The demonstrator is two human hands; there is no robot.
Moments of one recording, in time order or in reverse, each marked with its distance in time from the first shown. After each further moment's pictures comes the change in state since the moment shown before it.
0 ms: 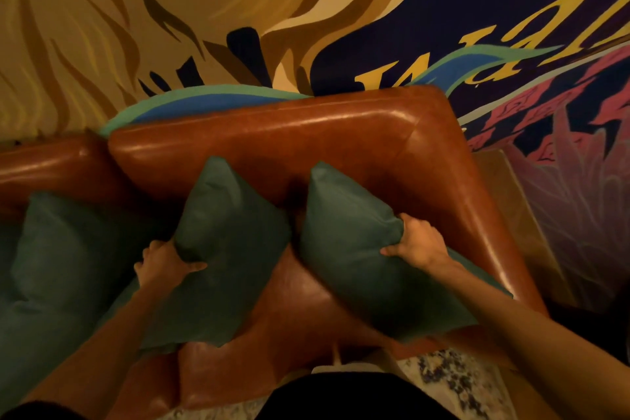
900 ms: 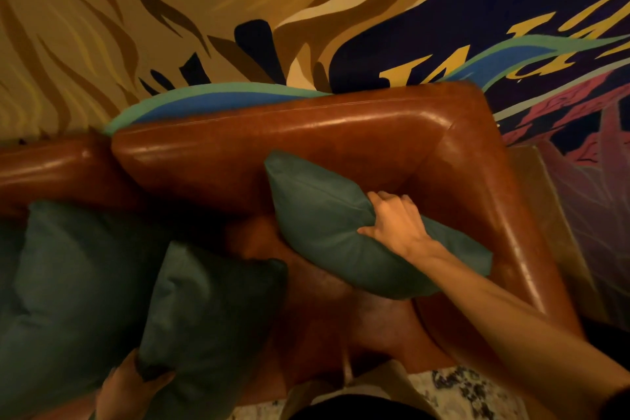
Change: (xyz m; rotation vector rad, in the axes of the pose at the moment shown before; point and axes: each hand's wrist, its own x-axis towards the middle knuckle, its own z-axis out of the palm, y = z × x) left_hand -0.089 -0.099 0.053 -0.421 -0.265 -0.389; right_hand 0.070 -0.085 -0.007 -0.306 0.128 -0.389
